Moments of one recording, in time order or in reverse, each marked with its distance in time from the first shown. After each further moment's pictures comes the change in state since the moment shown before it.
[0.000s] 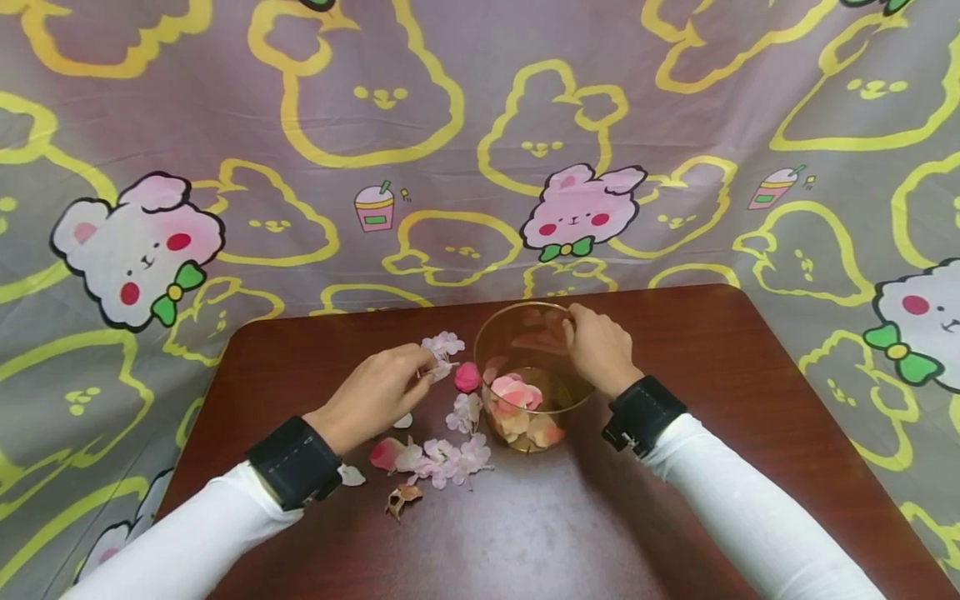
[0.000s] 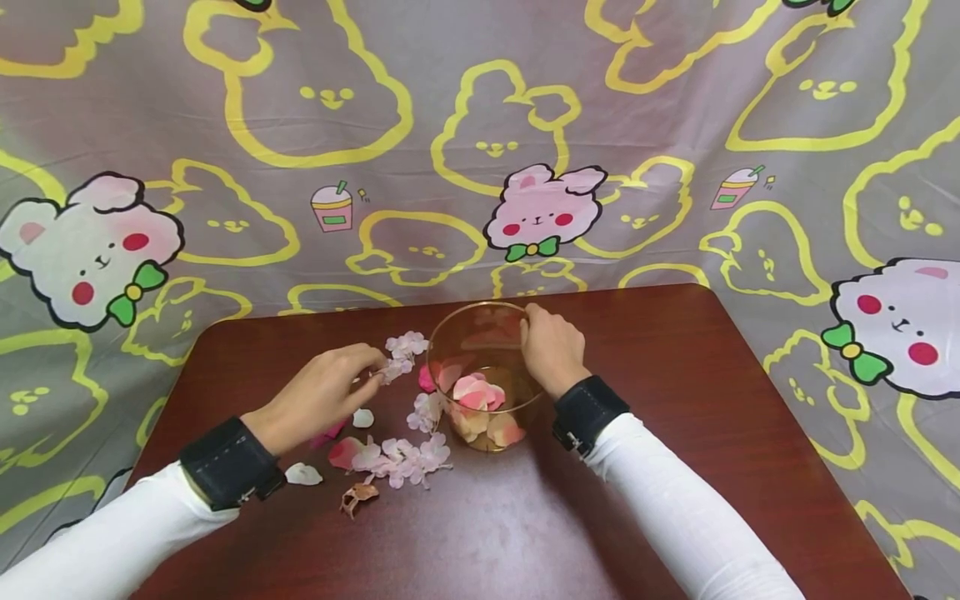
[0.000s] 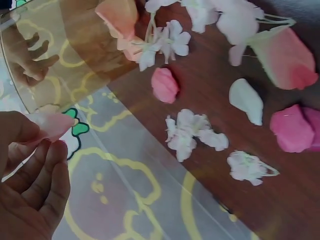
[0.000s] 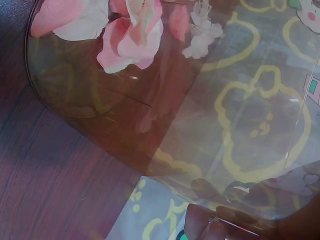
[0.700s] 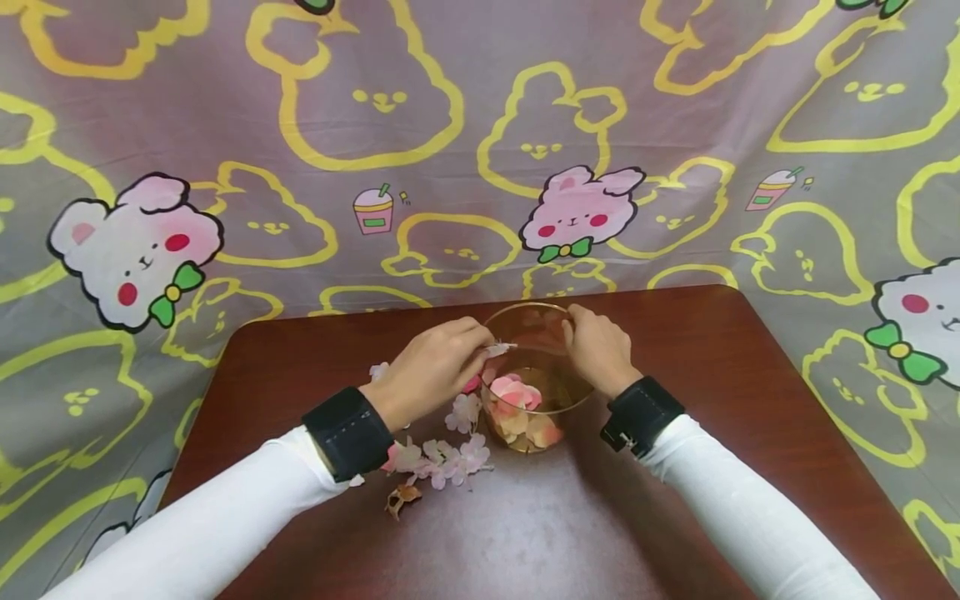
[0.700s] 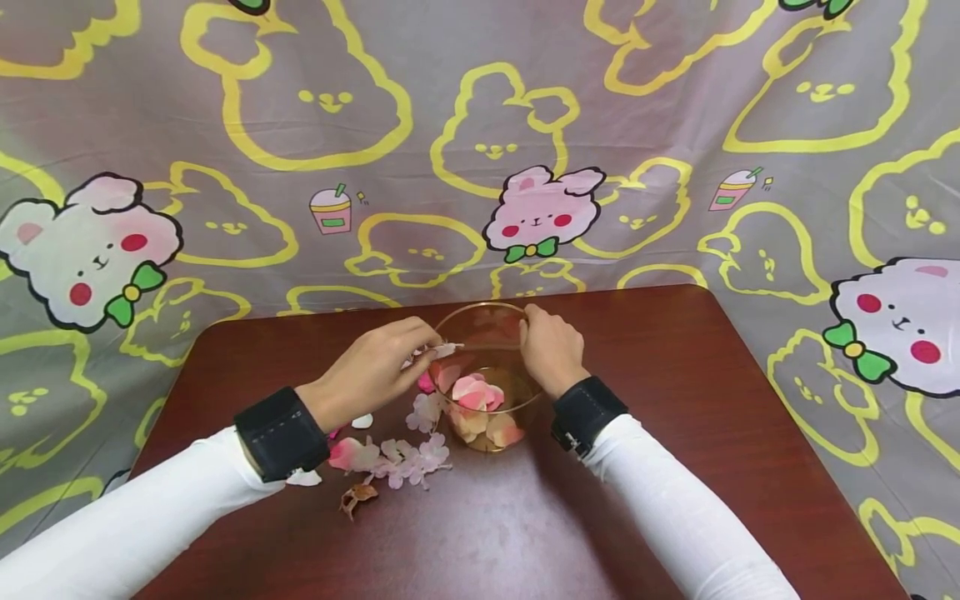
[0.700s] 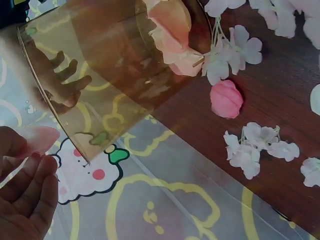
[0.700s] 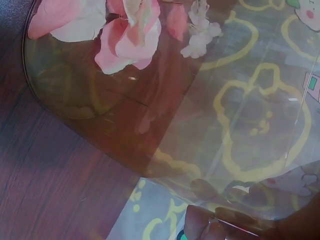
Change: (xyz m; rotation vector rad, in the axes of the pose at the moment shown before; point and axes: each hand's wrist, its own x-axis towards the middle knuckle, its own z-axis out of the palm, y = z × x) left_hand 0.046 0.046 0.000 0.015 0.074 0.202; right_hand 0.001 -0.001 -0.001 0.003 -0.005 0.008
